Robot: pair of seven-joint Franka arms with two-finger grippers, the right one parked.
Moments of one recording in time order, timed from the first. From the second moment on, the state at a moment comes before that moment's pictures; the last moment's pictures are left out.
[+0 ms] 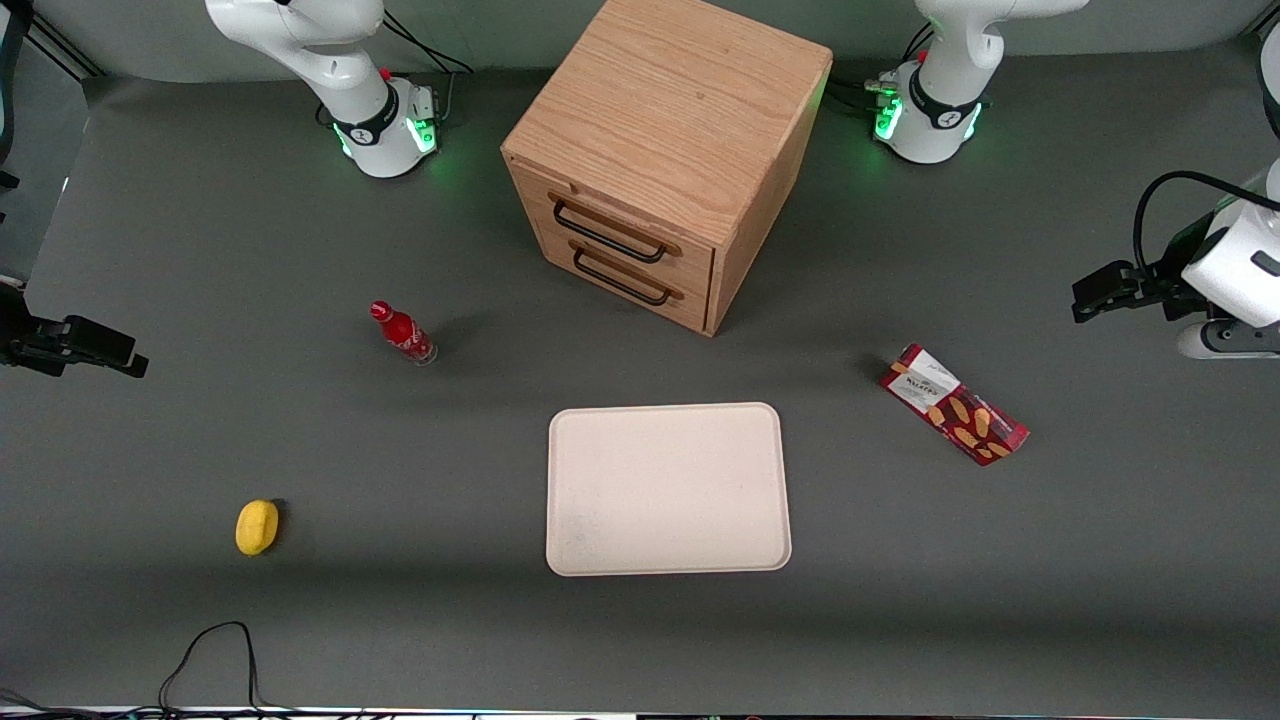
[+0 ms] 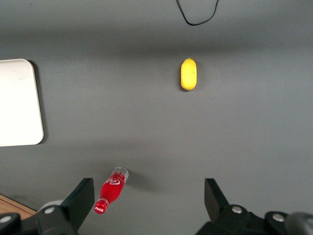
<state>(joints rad) 0.01 0.05 -0.05 -1.61 0.01 1.62 -0.05</state>
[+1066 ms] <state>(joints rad) -0.07 -0.11 -0.07 -1.87 0.00 1.68 -0.17</state>
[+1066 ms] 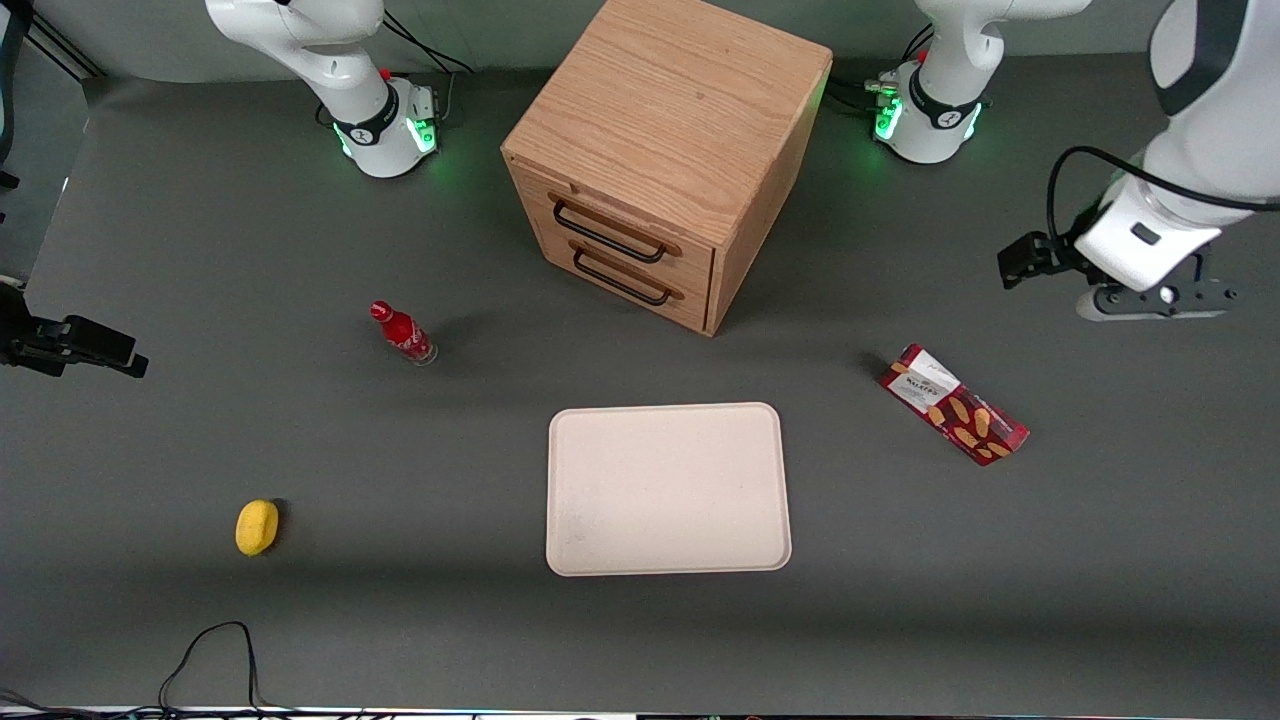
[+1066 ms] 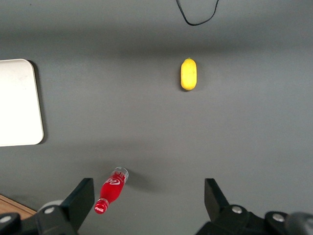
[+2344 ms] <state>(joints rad) -0.01 -0.02 -0.06 -1.97 -0.02 1.90 -0.95</state>
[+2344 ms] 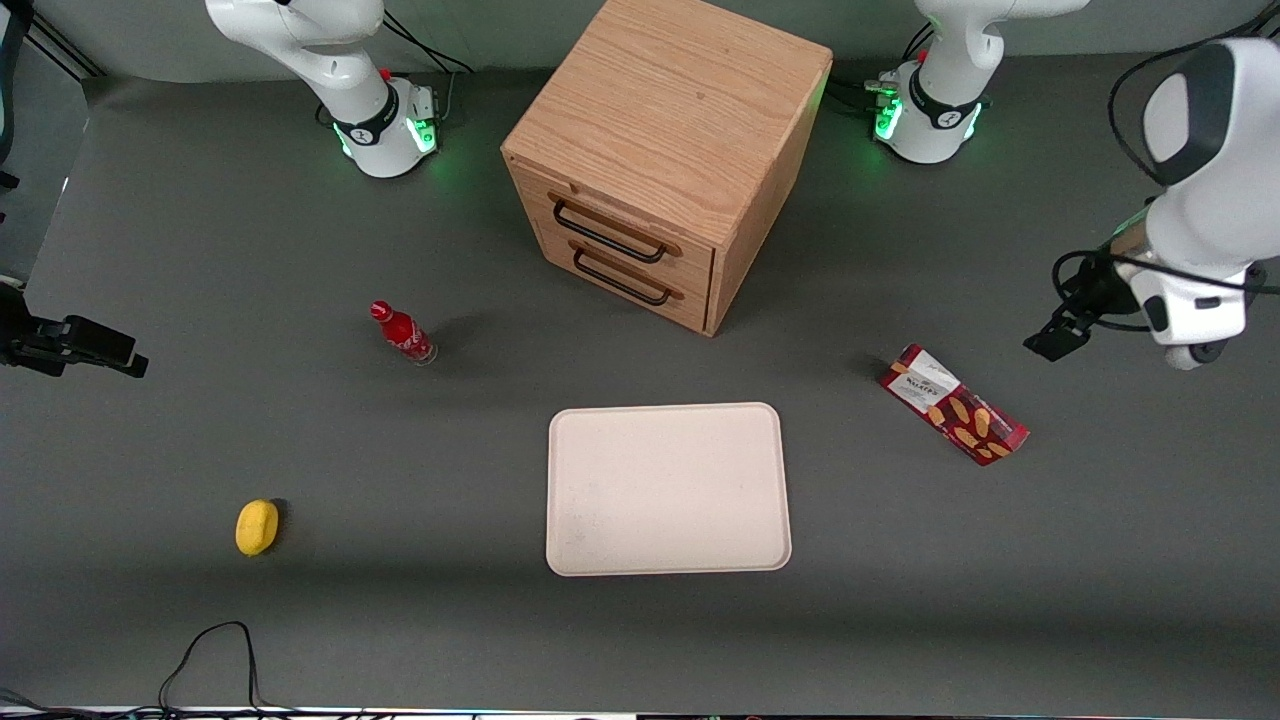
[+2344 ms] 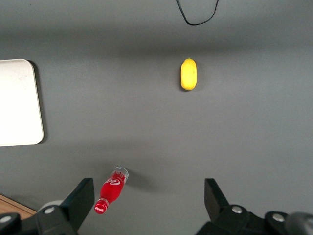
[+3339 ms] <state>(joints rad) -0.02 0.20 -0.06 -2.25 -0.02 2.48 -0.93</state>
